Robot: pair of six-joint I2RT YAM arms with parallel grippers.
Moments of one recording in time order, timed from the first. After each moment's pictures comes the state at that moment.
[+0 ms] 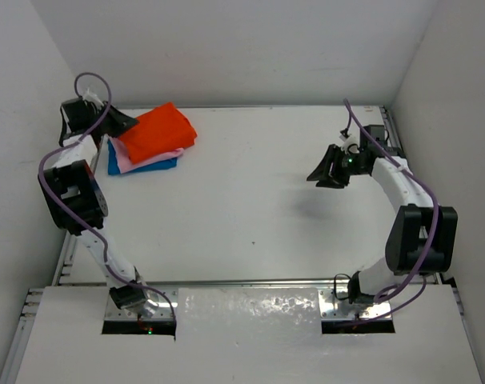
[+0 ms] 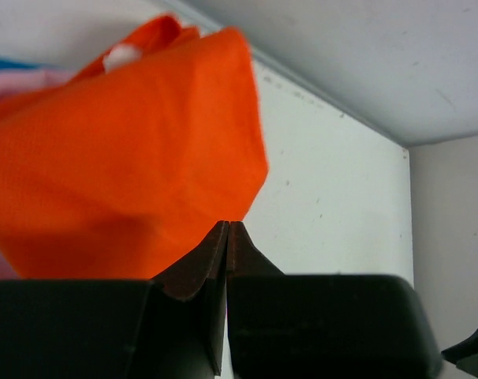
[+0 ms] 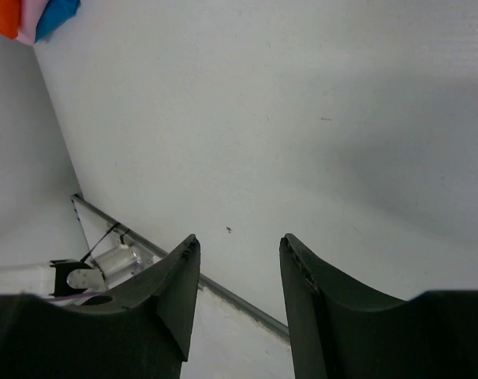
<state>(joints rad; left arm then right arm) 0.37 1.96 1.54 -0.08 0.70 -0.53 -0.07 1.55 1.11 -0.65 -0.68 0.33</state>
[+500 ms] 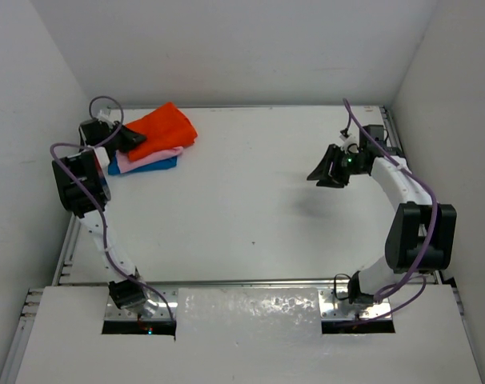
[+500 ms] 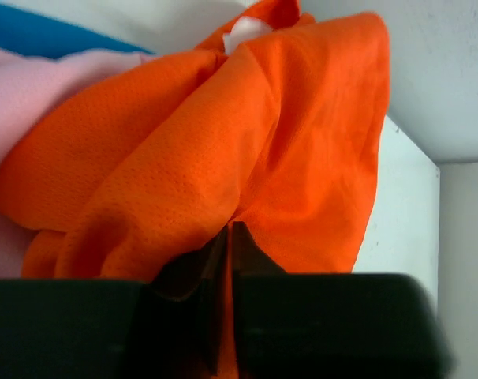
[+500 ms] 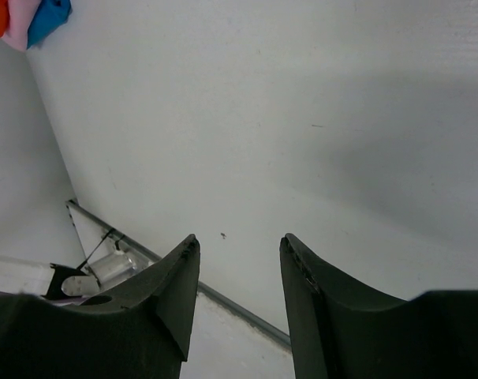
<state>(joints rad) 0.37 2.26 1.50 0.21 0.69 -0.59 -0.07 1.56 1.11 -0.62 -0.66 0.34</state>
